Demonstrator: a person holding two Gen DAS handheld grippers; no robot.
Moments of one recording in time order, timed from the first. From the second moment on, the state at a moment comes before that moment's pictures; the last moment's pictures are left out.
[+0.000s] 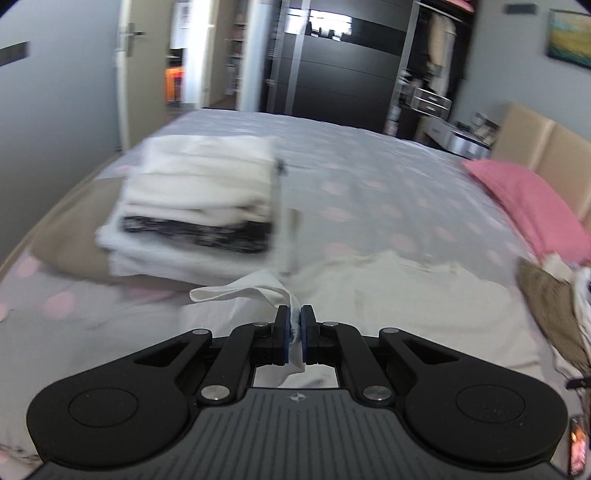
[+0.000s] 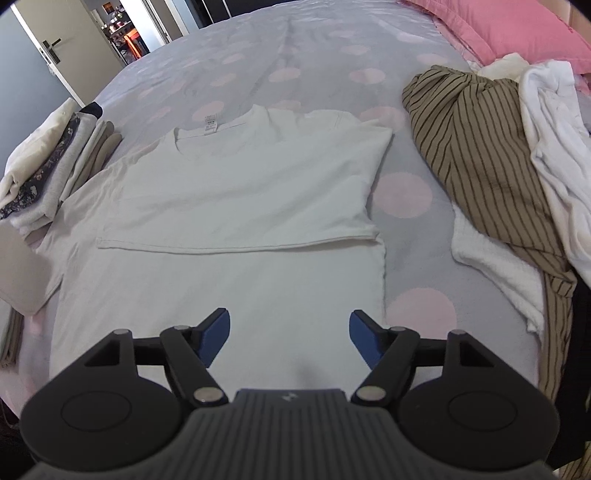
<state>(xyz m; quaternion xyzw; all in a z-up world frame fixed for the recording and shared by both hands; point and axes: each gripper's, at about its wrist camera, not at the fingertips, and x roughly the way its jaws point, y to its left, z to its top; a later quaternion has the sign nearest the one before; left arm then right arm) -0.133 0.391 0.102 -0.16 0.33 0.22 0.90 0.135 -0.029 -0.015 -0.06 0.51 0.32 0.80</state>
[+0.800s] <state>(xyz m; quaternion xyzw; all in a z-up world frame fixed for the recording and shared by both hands) -0.033 0.180 -0.040 -0.04 0.51 -0.06 0.86 0.129 -0.022 -0.031 -0.08 0.53 0.34 0.77</state>
